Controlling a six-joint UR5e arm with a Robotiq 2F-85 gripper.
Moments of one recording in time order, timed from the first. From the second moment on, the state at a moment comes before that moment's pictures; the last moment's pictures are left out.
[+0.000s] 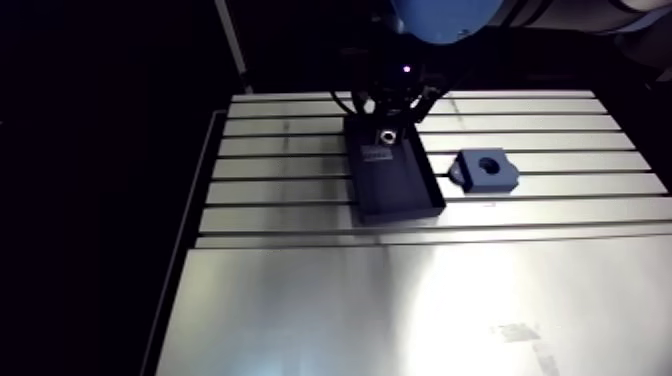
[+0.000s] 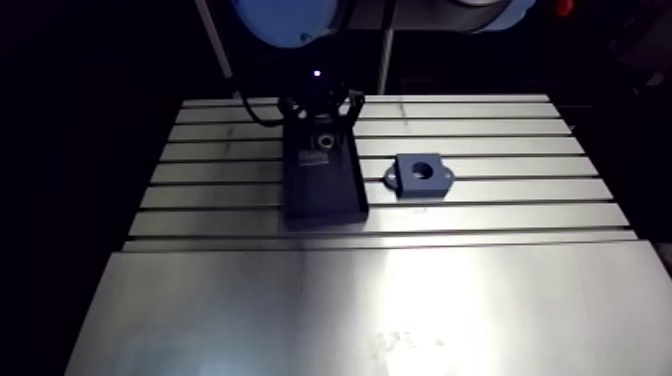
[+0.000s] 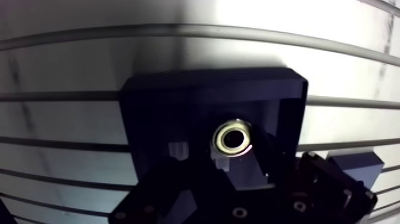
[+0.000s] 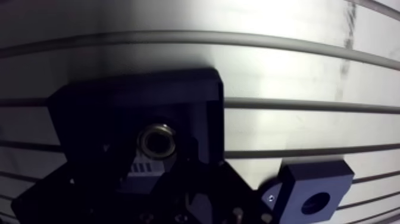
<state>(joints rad) -0.05 -1.04 1.74 -2.18 -1.61 -1.66</state>
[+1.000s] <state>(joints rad) -0.05 -1.04 1.74 -2.18 -1.61 -1.66</state>
